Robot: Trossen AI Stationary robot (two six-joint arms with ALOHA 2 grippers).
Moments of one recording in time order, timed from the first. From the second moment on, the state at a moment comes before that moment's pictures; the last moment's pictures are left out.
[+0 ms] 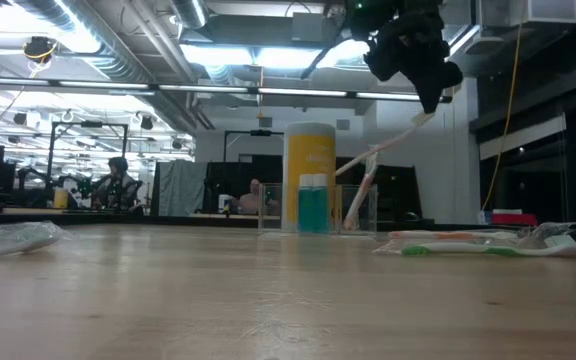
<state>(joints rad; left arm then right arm) -0.52 0.95 1.30 -0.64 -1.15 -0.26 -0.32 1.71 1.66 -1.57 -0.12 0.38</state>
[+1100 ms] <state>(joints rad) -0.57 0.95 1.30 -0.64 -1.16 -0.25 -0.31 1.66 1.56 -1.57 -0.22 0.52</state>
